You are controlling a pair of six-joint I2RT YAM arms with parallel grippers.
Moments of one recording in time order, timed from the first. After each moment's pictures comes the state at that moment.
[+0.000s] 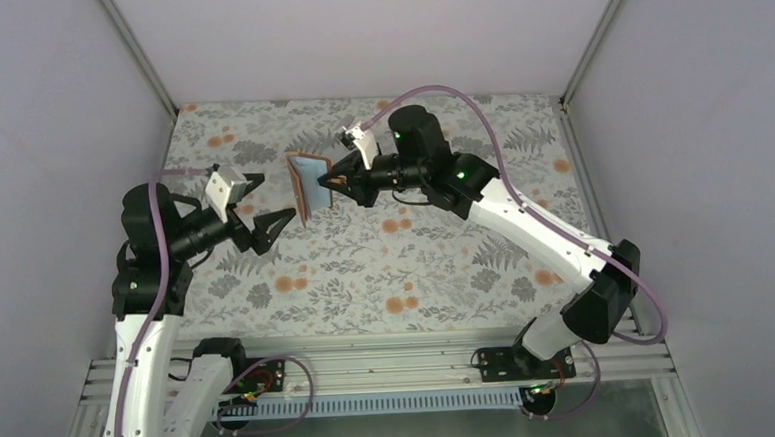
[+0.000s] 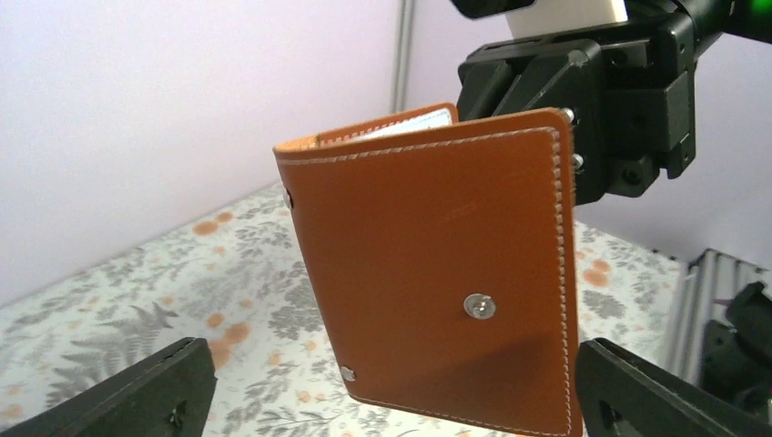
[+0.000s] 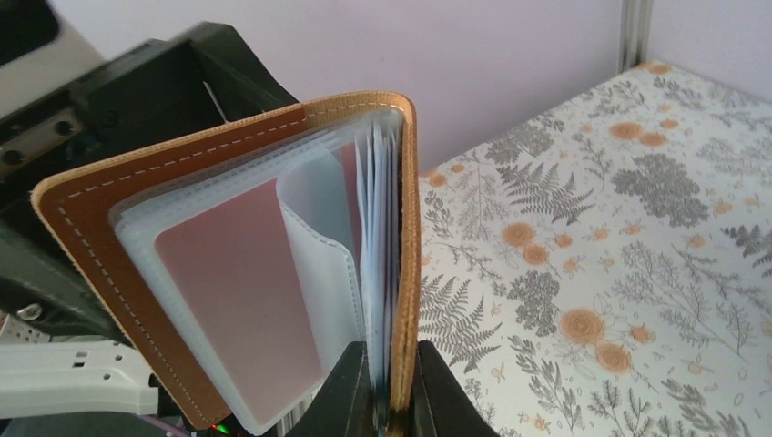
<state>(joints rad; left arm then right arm) -0.02 0.71 0.96 -0.52 0.89 0.13 0.81 1.51 1.51 -0.38 -0.55 0.13</state>
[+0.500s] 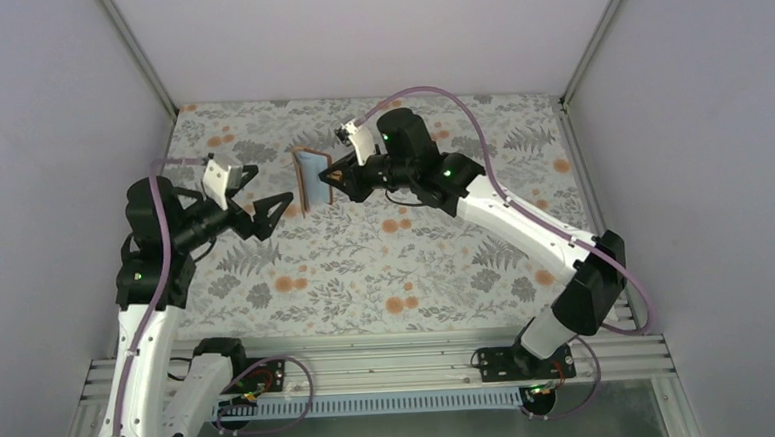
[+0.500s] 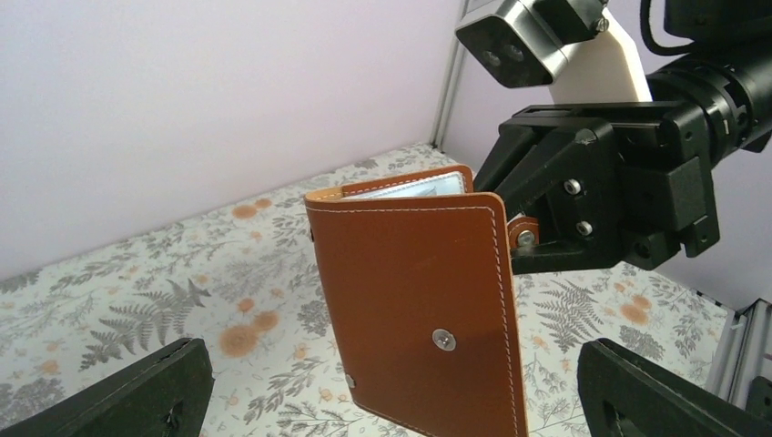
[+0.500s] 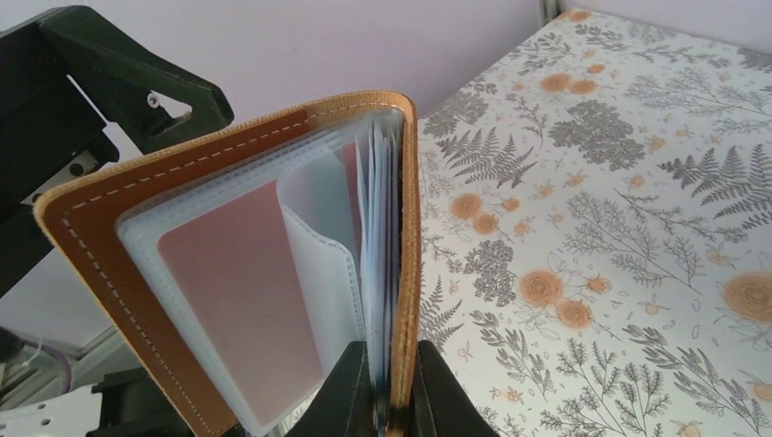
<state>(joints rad) -0.03 0.74 0.95 -0.45 0.77 0.02 0.81 1.57 1.51 -0.38 -0.42 0.25</state>
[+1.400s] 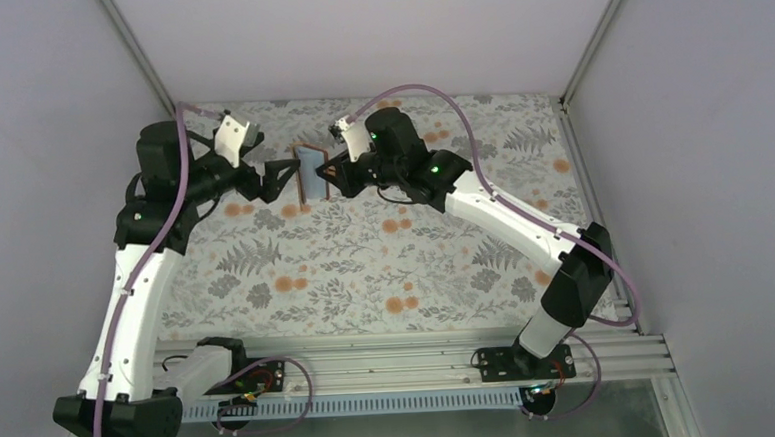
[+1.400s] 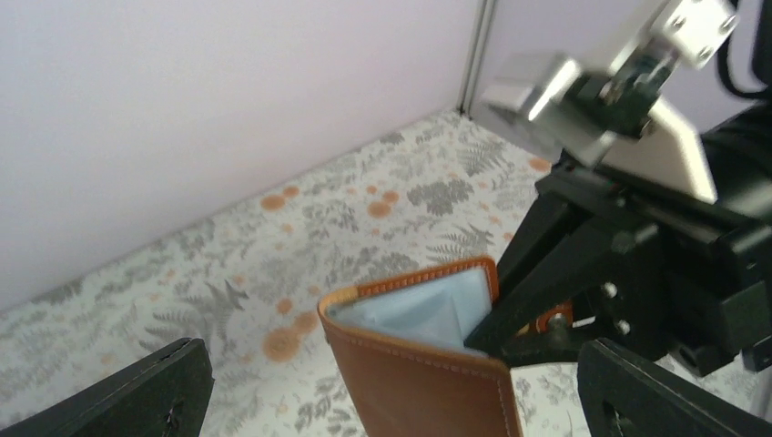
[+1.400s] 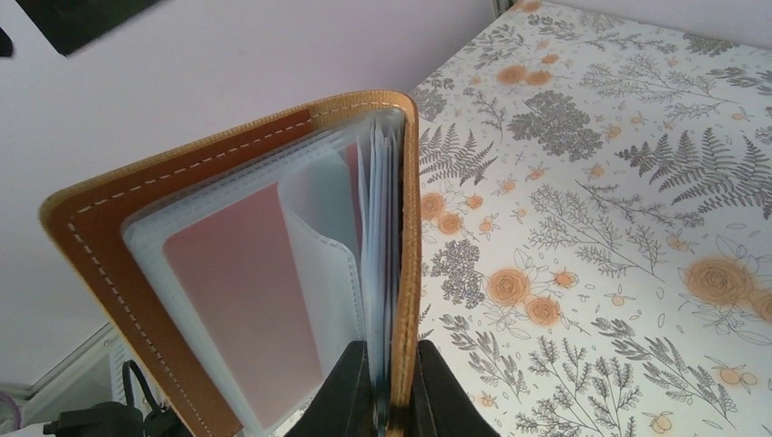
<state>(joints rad) -0.11 1.03 1.26 -0.59 0.65 0.14 0.83 1.64 1.56 -0.39 -0.32 0.29</state>
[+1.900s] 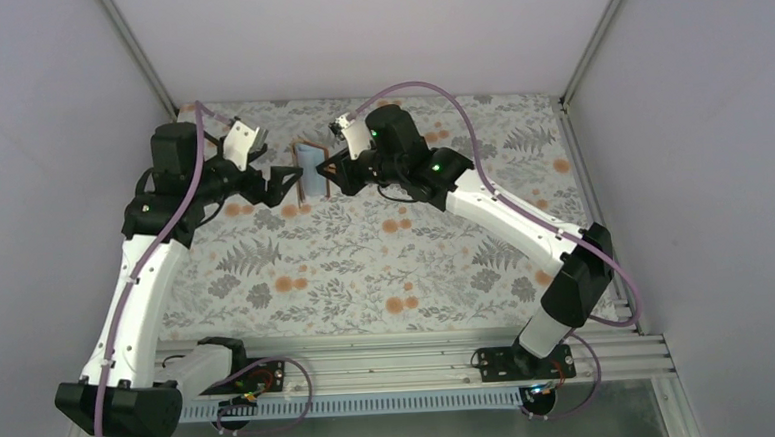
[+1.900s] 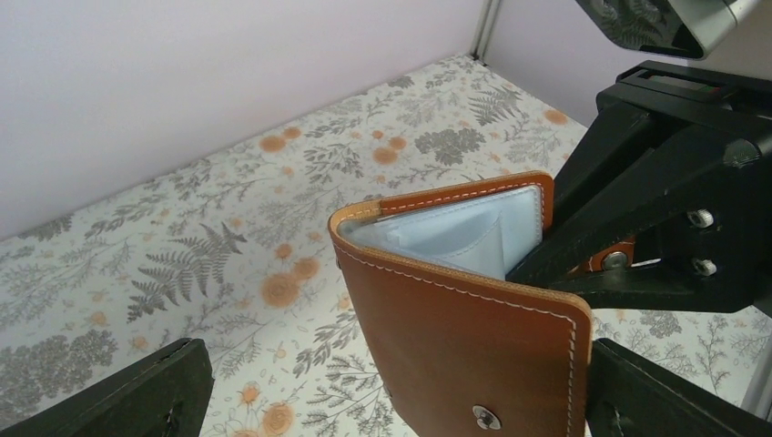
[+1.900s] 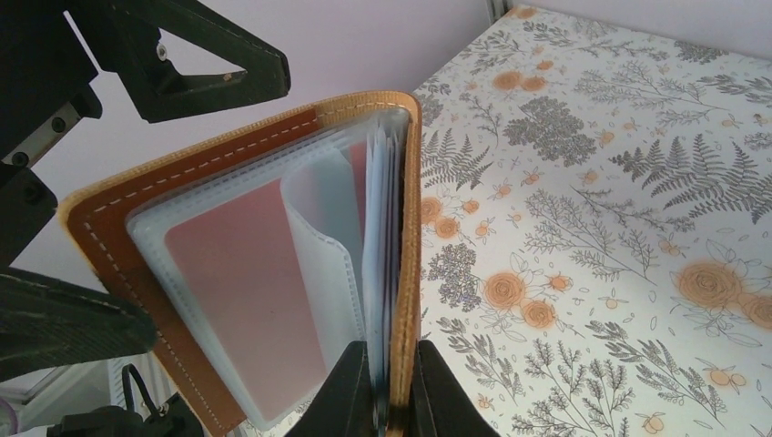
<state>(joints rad) -0.13 1.09 1.25 -0.68 0.60 0.18 0.83 1.64 1.59 -0.42 -0.31 0.29</state>
